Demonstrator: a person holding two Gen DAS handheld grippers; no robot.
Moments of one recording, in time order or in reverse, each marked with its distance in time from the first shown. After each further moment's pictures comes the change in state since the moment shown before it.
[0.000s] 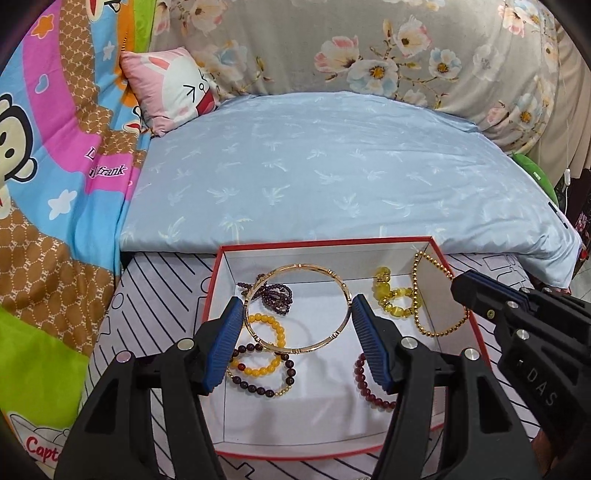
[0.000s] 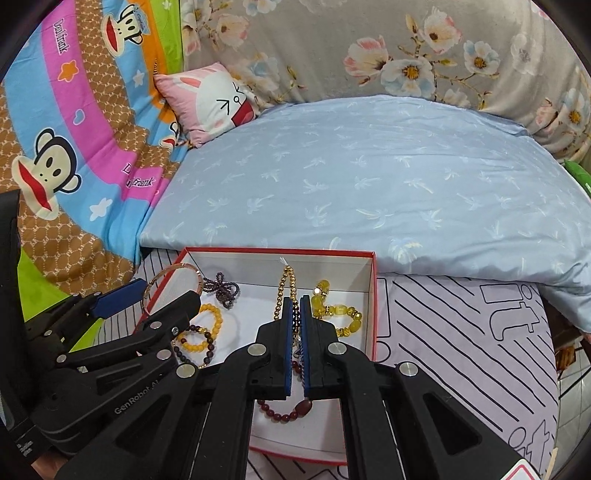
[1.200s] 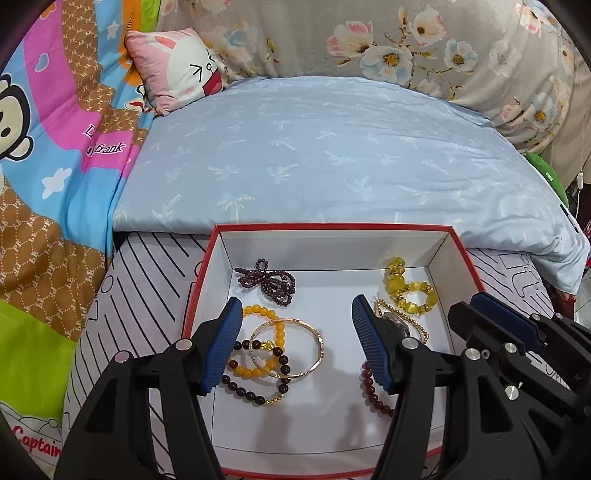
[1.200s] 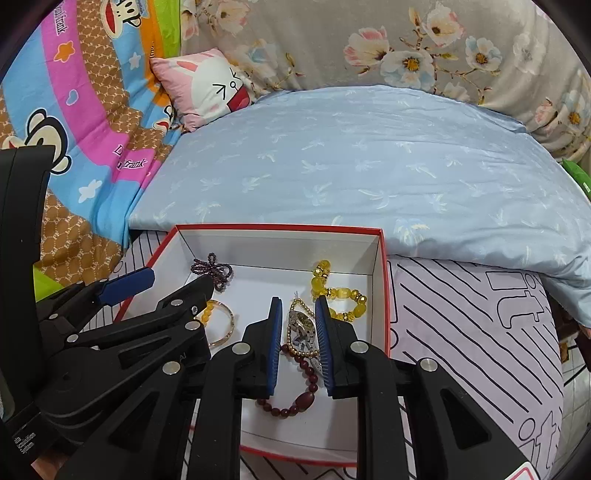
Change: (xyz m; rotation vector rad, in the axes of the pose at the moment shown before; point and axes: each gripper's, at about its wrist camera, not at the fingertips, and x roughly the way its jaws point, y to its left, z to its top) left arm 0.020 0.000 -0.004 -0.041 0.049 0.019; right arm 0.011 0.013 -0.016 -0.016 0.028 -0.040
